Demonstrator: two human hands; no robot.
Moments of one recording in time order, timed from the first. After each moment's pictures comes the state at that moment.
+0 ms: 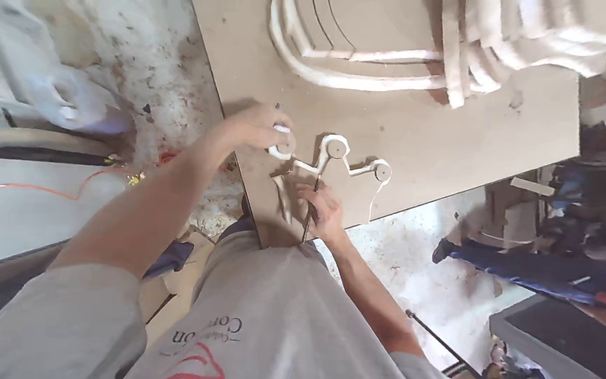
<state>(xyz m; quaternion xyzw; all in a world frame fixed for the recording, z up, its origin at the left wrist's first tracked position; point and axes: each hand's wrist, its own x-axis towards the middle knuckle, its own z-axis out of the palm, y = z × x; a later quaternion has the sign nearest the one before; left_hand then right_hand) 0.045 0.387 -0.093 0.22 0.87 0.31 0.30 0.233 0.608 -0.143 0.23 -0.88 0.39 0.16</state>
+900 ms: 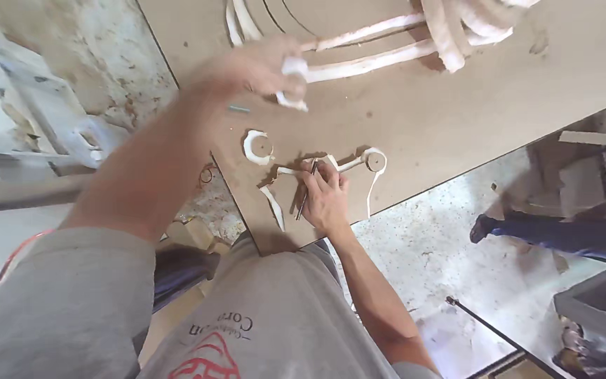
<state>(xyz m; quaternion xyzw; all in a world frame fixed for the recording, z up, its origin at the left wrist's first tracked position) -0.056 0.465 -0.053 0.28 0.84 0.34 0.31 0.214 0.623 -0.143 0.08 -0.98 0.16 0.06</state>
